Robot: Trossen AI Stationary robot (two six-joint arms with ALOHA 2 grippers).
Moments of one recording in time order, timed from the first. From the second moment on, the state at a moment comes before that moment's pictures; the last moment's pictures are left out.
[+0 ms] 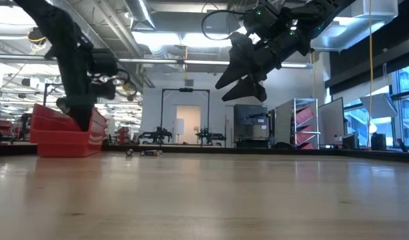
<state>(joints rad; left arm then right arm) 0.86 1.20 0.62 -0.67 -0.01 0.32 -0.31 1.57 1.01 -0.07 -0.25 0.42</state>
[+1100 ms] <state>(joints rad) 0.43 1.14 0.77 -0.60 -0.10 -0.47 -0.31 1.57 1.01 0.13 -0.12 0.38</state>
